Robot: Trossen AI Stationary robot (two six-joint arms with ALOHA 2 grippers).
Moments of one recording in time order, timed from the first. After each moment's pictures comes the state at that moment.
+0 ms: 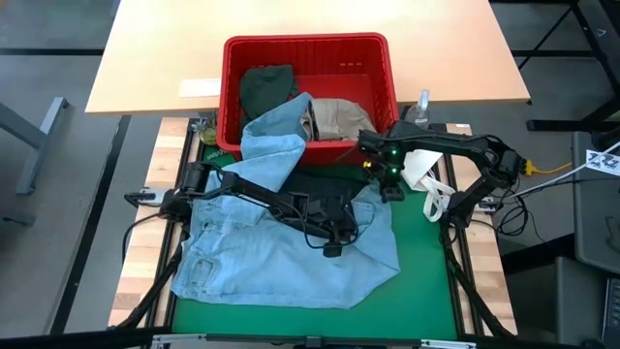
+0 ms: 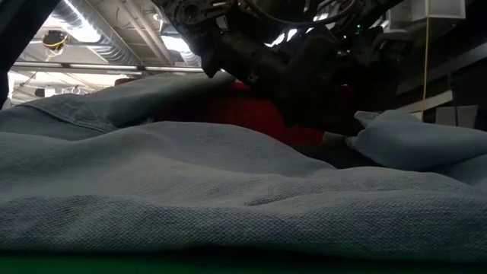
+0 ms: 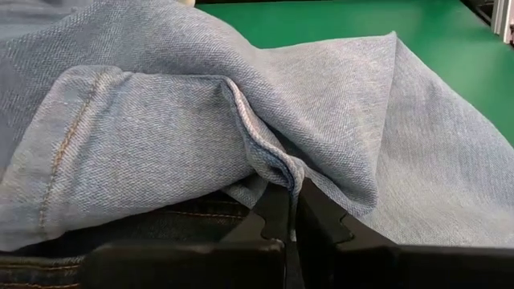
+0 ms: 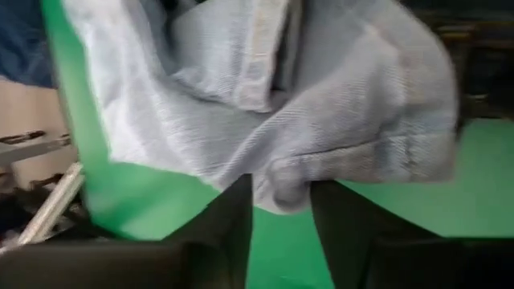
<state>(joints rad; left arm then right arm) -0.07 2.13 1.38 0.17 0.04 -0.02 -0.44 1.61 1.20 -1.30 -0.51 -0.50</state>
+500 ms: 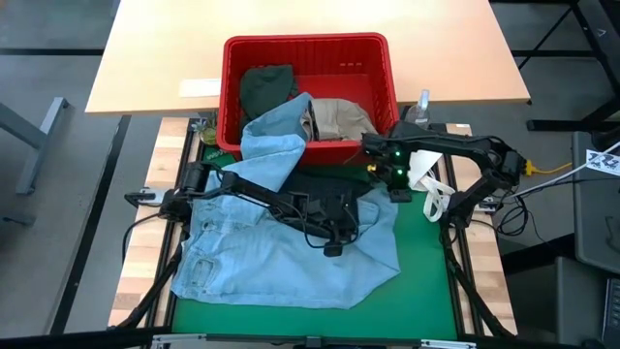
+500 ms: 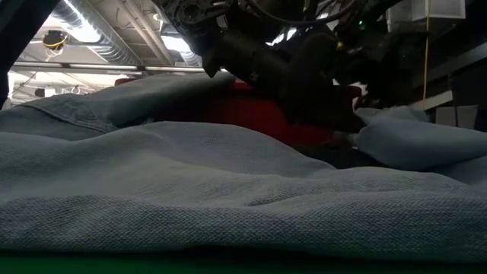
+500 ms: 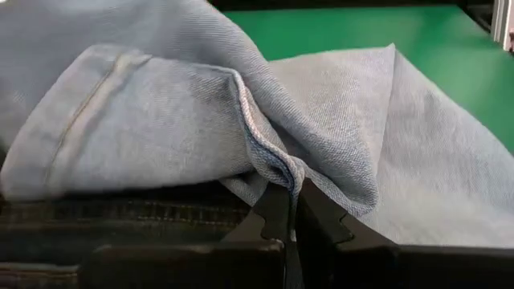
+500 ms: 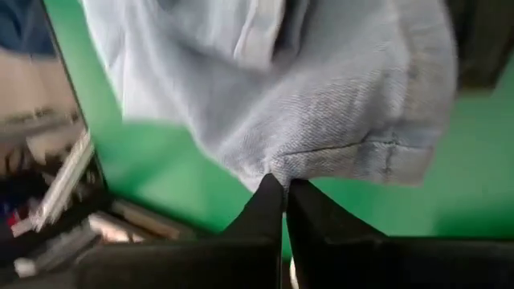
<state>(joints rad) -0.07 2.13 1.38 0.18 0.04 -0.02 -0.42 1.59 1.20 -1.45 -0.46 -0.49</state>
